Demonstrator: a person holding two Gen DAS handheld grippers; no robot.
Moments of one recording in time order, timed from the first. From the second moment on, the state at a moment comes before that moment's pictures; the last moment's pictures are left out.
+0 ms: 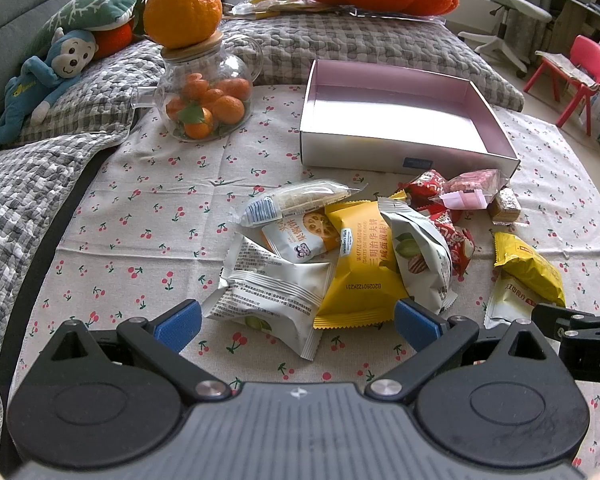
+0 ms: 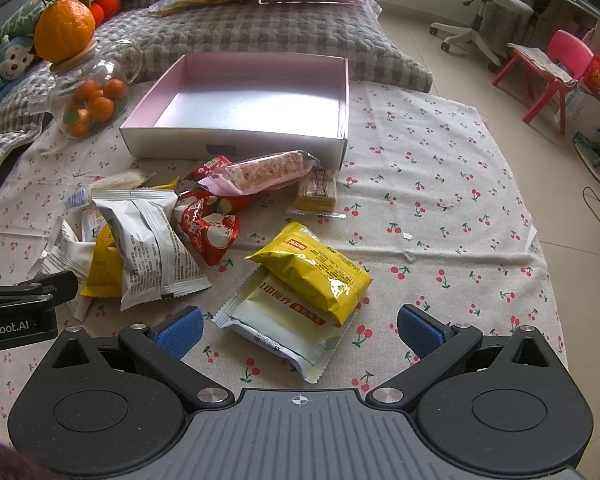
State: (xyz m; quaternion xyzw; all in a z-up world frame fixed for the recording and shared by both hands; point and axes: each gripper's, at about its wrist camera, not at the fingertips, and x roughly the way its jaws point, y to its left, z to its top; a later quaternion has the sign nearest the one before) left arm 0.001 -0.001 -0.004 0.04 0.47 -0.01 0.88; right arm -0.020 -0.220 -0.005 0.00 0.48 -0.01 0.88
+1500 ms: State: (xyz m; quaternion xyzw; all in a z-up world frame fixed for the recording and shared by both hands) left arm 0.086 0.048 -0.023 0.02 0.47 -0.12 0.87; right arm 0.046 -0.272 -0.002 0.16 0.46 0.03 0.87
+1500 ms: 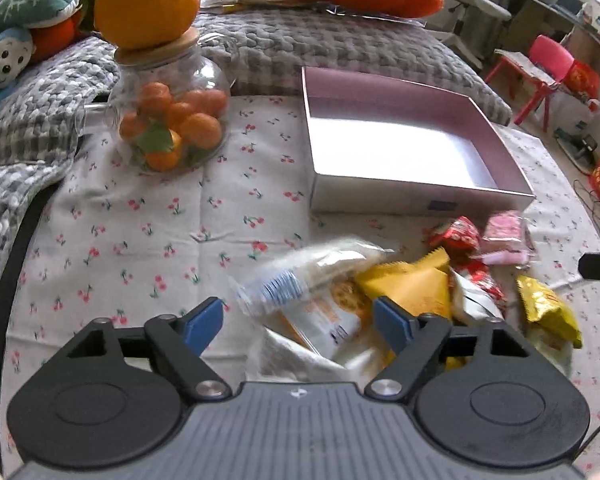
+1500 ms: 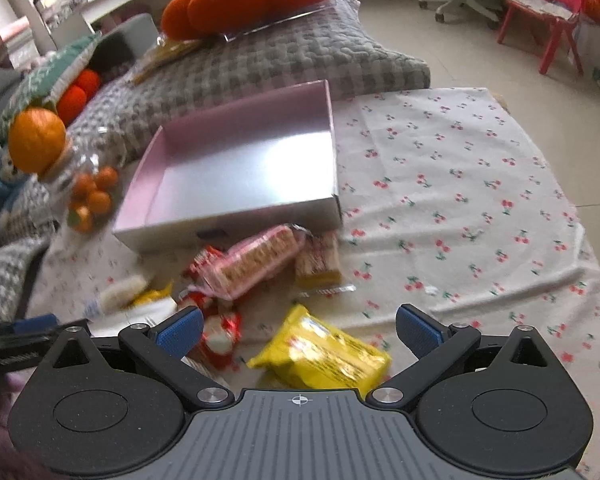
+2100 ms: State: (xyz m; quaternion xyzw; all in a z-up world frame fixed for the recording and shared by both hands) left arm 0.111 0.026 -0.050 0.12 0.46 -0.15 0.87; right arm 0.094 -0.265 -0.042 0.36 0.47 0.02 0.80
